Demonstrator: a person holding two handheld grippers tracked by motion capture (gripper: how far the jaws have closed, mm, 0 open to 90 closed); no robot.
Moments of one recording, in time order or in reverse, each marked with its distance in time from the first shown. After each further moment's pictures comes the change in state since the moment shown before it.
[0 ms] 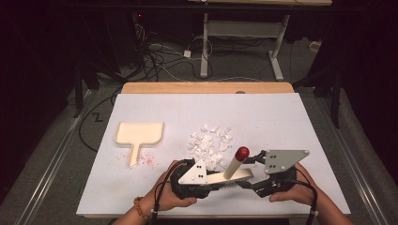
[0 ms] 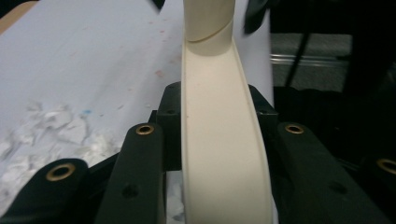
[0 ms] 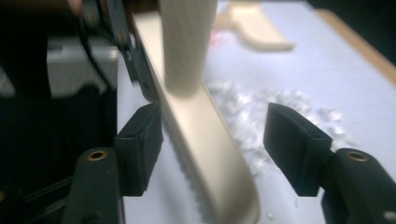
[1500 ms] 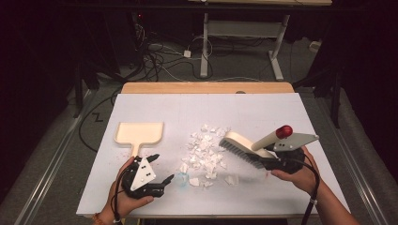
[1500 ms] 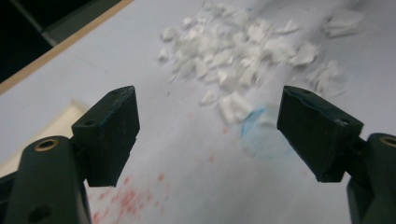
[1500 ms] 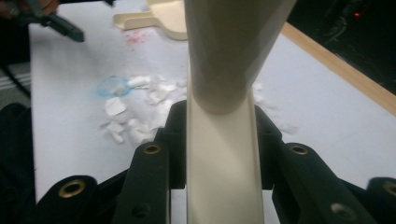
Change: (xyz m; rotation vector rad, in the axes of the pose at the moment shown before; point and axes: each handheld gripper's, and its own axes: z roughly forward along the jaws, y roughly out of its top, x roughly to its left) left arm 0.009 -0.113 -0.070 0.060 0.548 -0.200; right arm -0.045 -0.021 -0.015 -0.011 -0.201 0.158
